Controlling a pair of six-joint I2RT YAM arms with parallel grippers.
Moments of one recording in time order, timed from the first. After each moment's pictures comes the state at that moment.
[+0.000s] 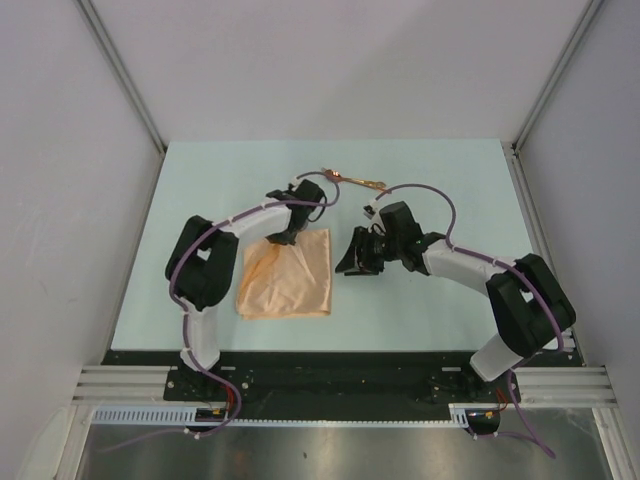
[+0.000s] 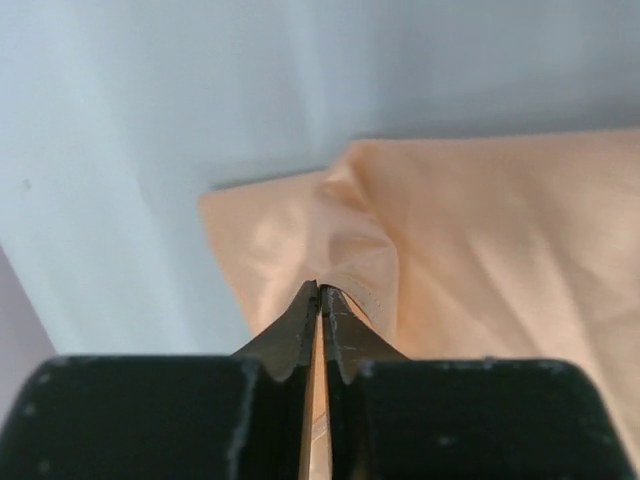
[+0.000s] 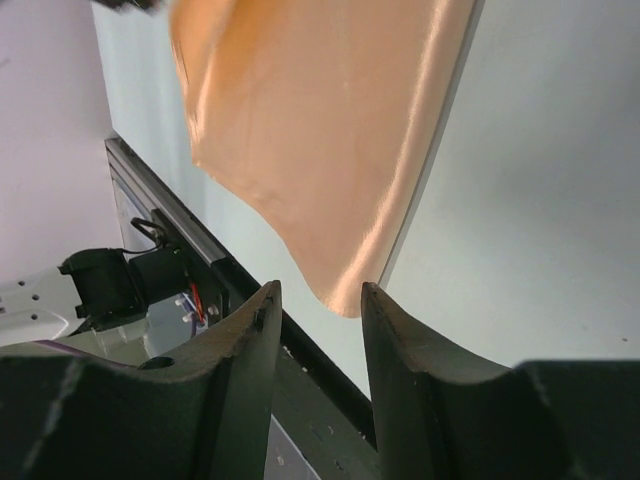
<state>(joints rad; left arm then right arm) -0.57 1.98 1.43 -0.75 -0.58 -0.20 0.57 1.58 0.90 -0.07 -0.54 0.74</state>
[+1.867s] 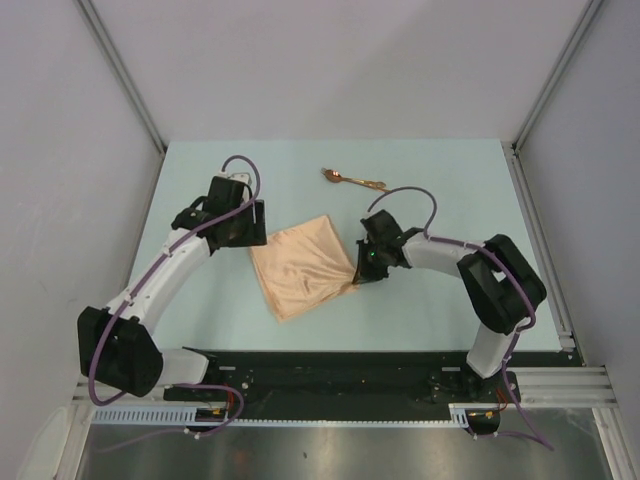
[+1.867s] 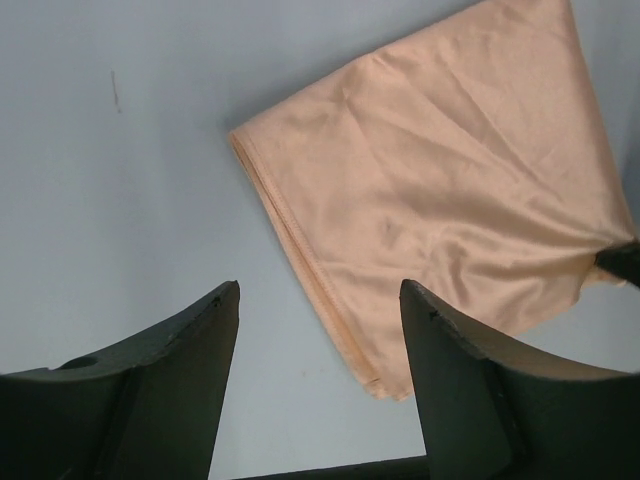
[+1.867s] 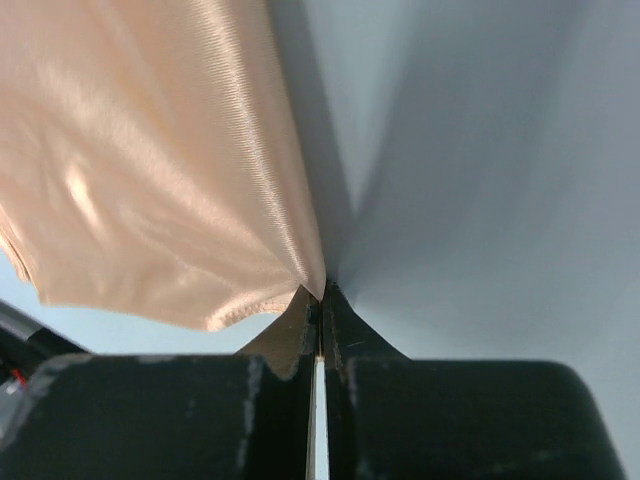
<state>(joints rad) -0.32 1.32 1.11 -0.71 -0.09 -0.30 0.65 1.77 1.00 -0.29 -0.21 0.64</state>
